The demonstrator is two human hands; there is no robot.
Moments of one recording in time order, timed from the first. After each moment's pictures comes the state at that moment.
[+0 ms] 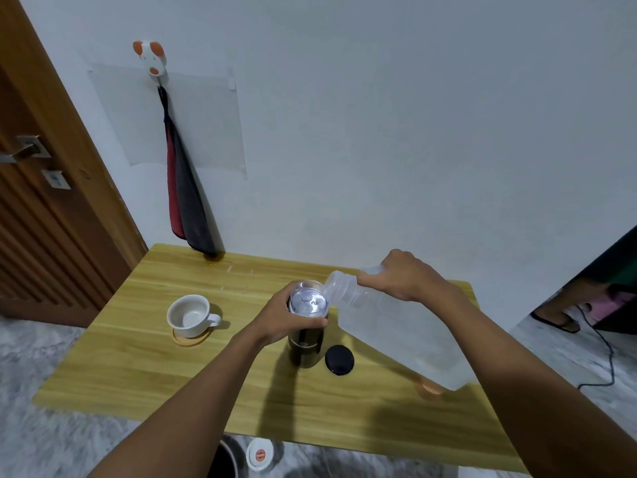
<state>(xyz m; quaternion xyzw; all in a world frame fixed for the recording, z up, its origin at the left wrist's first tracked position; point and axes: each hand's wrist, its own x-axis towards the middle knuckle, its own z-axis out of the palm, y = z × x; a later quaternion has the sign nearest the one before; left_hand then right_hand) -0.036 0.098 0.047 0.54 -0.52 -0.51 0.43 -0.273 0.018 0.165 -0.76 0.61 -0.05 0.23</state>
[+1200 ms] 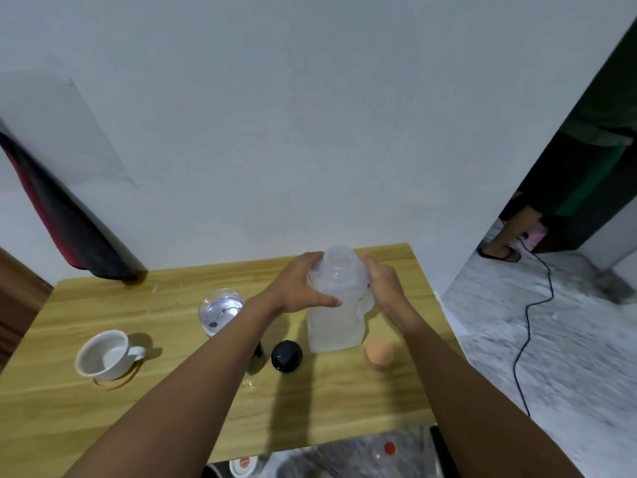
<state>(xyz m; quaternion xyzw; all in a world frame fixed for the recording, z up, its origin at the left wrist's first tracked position) -0.182 0.016 0.086 0.55 -0.71 -0.38 0.24 -0.380 0.011 0.058 -0.45 0.62 -0.43 0.47</state>
